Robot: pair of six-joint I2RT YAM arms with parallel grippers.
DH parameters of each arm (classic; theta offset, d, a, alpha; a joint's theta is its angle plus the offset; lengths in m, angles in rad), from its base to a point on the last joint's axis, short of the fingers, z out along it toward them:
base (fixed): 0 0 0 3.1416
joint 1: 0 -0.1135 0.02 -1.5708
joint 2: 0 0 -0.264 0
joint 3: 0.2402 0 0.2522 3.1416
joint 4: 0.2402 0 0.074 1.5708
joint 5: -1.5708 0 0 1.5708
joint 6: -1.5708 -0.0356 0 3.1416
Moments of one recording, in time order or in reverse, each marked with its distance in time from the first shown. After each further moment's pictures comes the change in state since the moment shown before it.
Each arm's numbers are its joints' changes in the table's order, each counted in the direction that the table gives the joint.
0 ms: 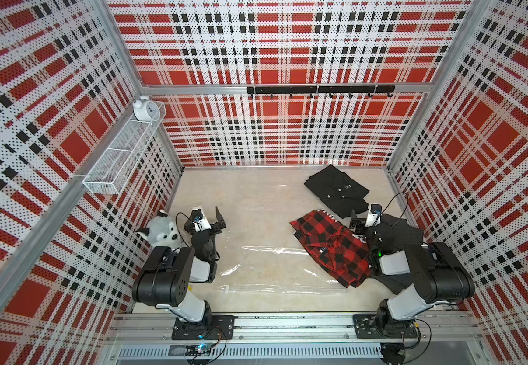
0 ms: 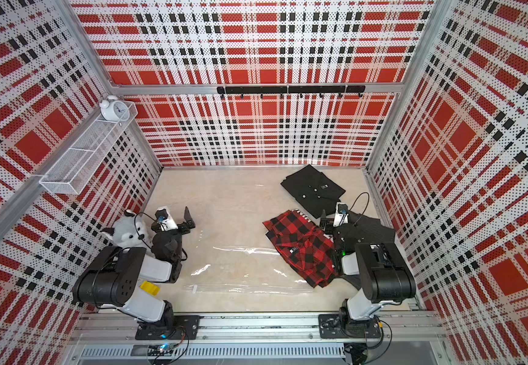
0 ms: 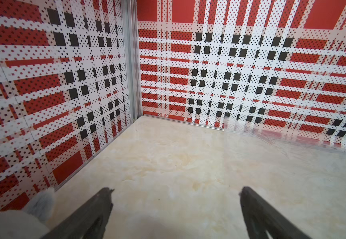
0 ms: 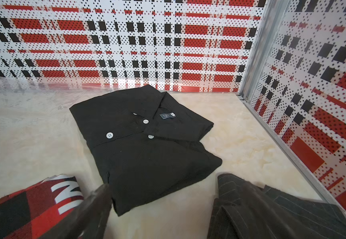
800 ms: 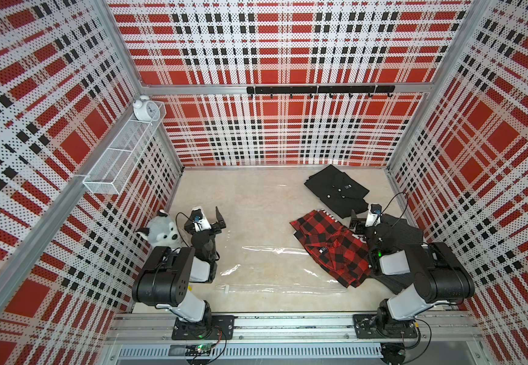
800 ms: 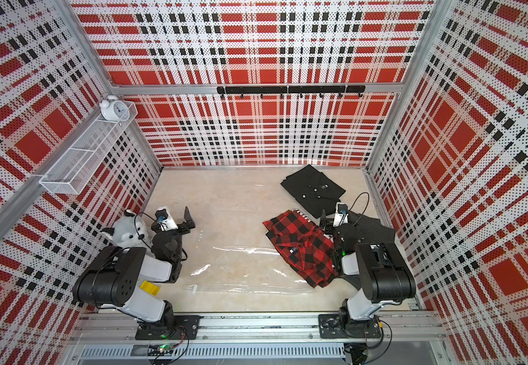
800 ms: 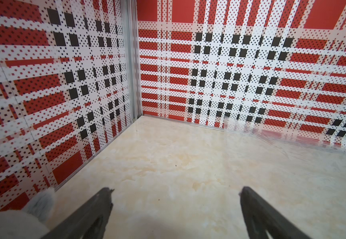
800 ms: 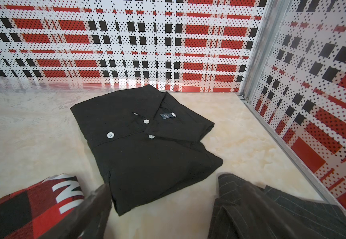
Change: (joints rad) left arm 0.000 0.000 0.000 0.000 0.000 0.000; right arm 0.000 0.000 0.000 0.000 0.005 0.000
